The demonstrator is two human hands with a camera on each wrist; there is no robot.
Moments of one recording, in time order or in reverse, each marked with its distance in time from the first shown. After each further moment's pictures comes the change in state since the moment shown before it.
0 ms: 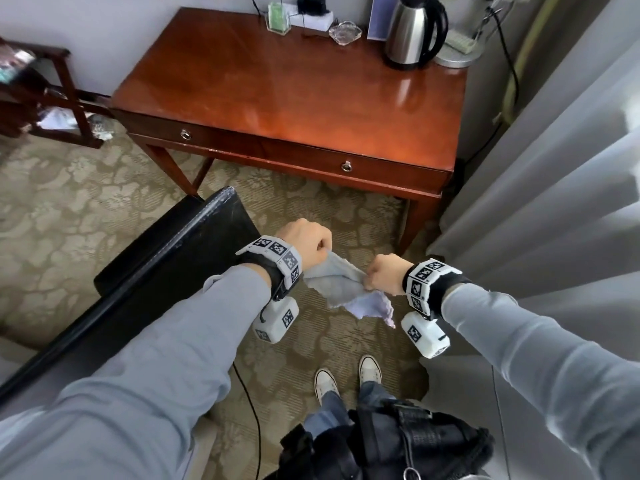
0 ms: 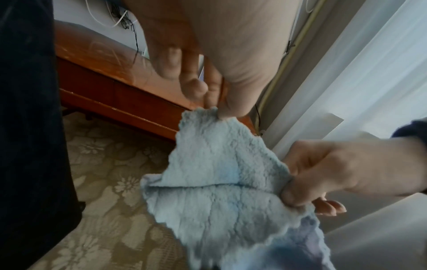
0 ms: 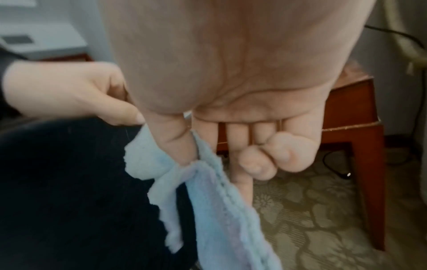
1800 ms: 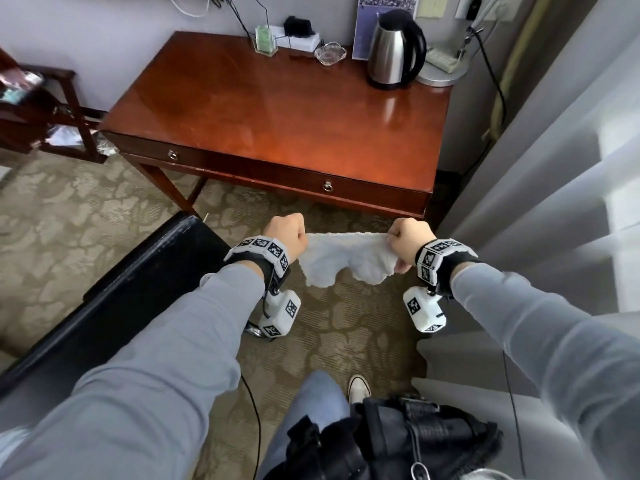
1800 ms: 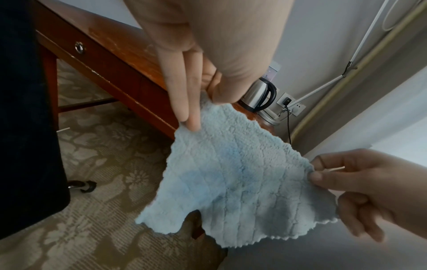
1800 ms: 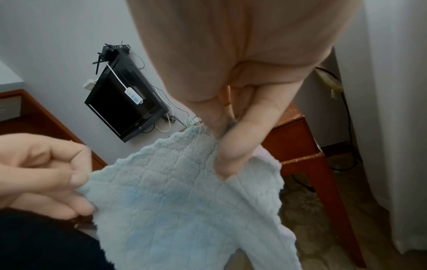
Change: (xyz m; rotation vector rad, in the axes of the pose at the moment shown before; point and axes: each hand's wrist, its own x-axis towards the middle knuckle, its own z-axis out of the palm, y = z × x) left_hand 0.077 0.020 0.000 -0.203 0.199 -0.276; right_hand 0.036 0.086 -0.104 0.182 0.384 0.129
